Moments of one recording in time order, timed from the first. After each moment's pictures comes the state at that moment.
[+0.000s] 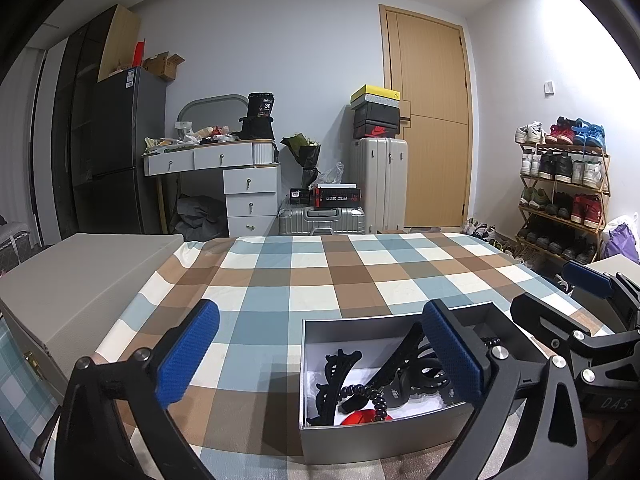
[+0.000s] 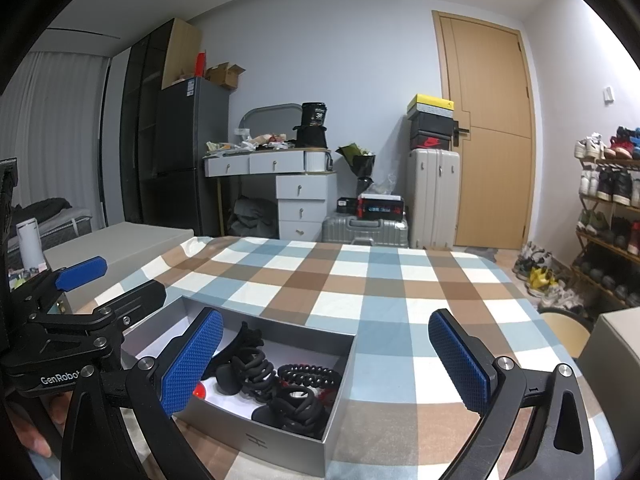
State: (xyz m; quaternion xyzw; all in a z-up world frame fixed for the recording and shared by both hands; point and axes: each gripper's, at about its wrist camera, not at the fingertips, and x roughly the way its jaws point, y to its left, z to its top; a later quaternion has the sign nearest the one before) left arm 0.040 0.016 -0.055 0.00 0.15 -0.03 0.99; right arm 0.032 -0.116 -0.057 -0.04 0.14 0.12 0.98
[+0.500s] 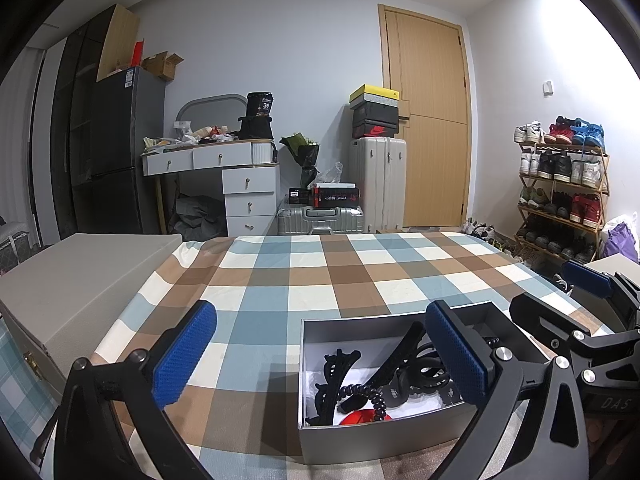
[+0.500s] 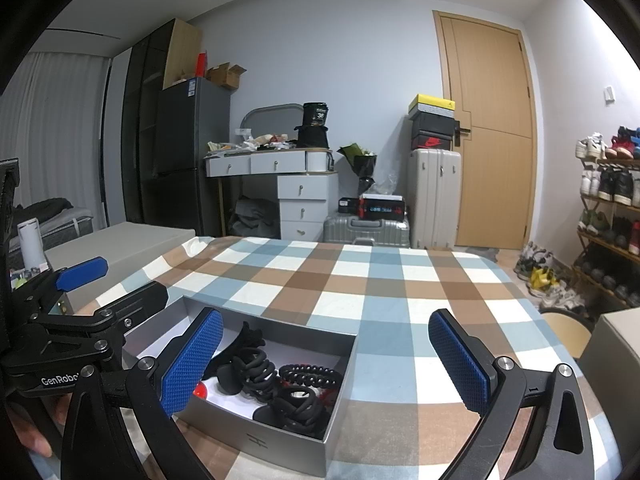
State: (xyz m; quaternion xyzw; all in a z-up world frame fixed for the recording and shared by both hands) left arm 0.040 0.016 -0.055 0.00 0.15 -0.03 0.99; right arm 0.033 -0.117 -0.057 -0.04 0.14 0.12 0.98
